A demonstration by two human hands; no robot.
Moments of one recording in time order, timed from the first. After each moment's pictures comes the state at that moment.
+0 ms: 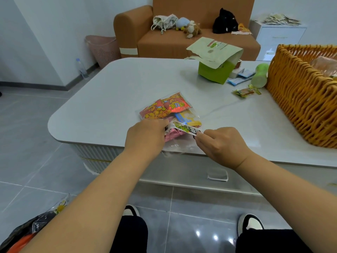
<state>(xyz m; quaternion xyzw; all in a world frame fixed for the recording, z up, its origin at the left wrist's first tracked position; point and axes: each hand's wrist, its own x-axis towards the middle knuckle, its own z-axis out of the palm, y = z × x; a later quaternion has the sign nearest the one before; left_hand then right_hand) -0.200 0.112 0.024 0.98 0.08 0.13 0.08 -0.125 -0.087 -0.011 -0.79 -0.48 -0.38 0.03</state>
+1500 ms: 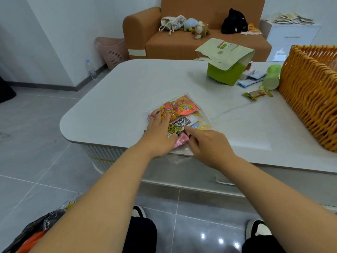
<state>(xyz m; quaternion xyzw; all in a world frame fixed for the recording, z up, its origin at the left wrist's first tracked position) -0.166 0.135 -0.005 0.96 0.09 -0.04 0.26 -0.128 -0.035 -0.028 -0.89 -0.36 -0.20 0.21</state>
